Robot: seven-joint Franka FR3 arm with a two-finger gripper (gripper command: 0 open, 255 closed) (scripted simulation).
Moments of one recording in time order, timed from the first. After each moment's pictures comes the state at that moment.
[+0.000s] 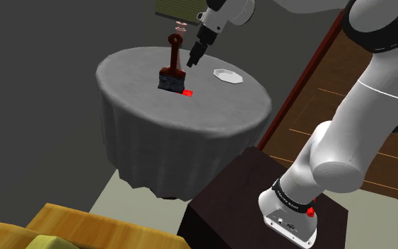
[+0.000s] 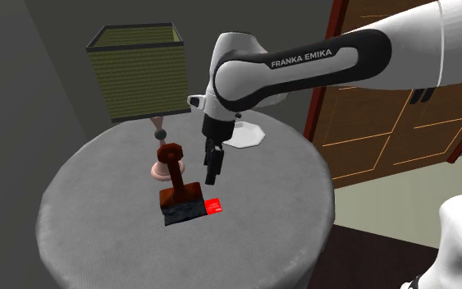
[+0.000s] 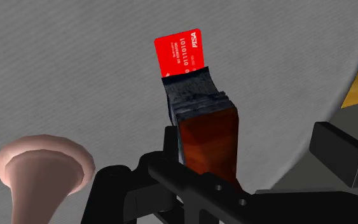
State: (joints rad) arm 0.17 0.08 -0.38 -1.88 0.37 2.01 -0.77
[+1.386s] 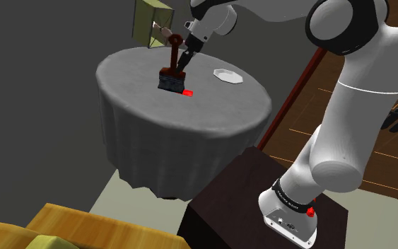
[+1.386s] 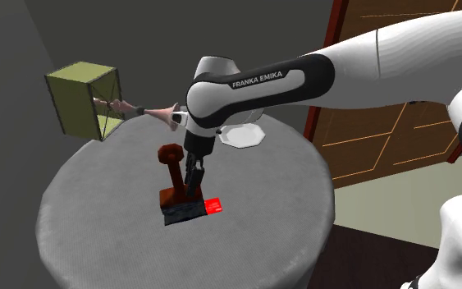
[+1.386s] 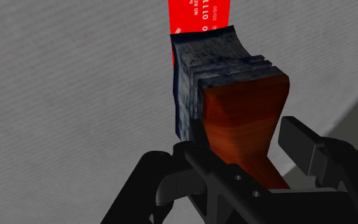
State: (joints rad) arm 0.15 0.26 -0.35 -1.77 0.52 2.06 -0.93
